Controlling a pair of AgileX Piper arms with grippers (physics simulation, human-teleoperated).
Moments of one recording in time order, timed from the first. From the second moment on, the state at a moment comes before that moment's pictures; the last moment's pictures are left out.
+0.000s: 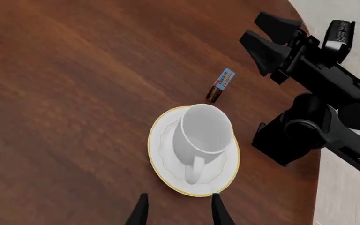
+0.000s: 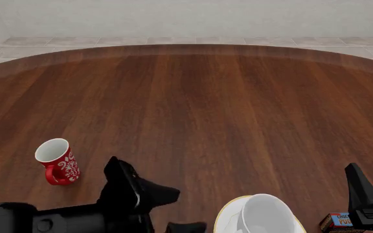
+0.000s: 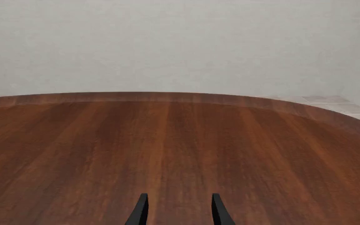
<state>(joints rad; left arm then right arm) -1.14 1.10 -0.48 -0.05 -0.28 0.00 0.01 0.00 0.00 0.00</state>
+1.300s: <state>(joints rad) -0.93 0.21 -0.28 0.32 -0.29 -0.02 0.00 -0.11 -0.15 0.16</state>
